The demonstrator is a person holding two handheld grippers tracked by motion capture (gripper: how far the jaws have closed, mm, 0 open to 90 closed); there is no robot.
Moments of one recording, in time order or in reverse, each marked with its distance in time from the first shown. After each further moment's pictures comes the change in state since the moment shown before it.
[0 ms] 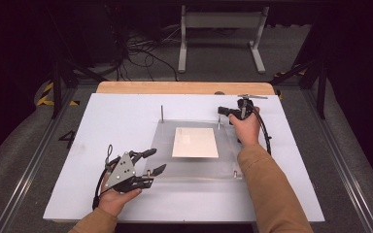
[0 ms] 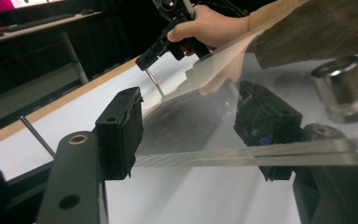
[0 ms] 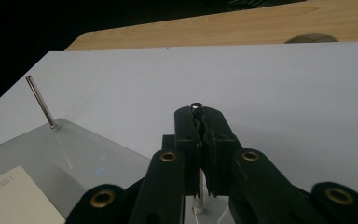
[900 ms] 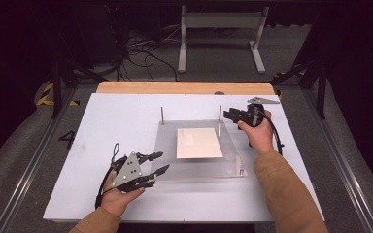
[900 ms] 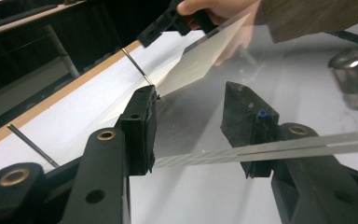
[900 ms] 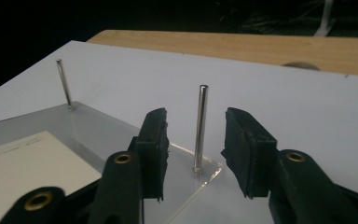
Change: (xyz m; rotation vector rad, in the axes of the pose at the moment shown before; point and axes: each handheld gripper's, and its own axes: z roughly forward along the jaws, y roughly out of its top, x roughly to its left) left arm -0.004 0.010 0.007 0.069 -0.041 0.056; right arm 0.001 -0.009 -0.045 -0.064 0.041 -0.183
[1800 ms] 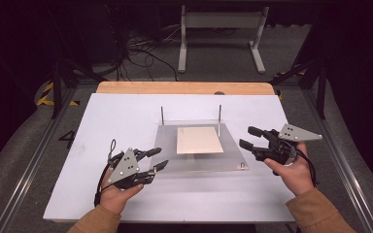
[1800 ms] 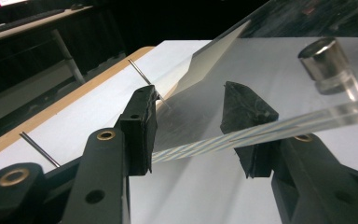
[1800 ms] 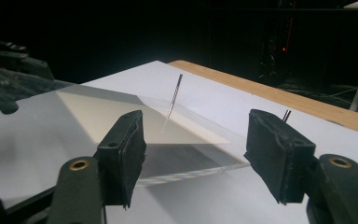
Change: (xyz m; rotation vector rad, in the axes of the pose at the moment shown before) left arm 0.007 0.011 -0.006 -0.028 0.012 -0.021; right arm 0.079 -0.028 -0.136 -0.165 0.151 -0.270
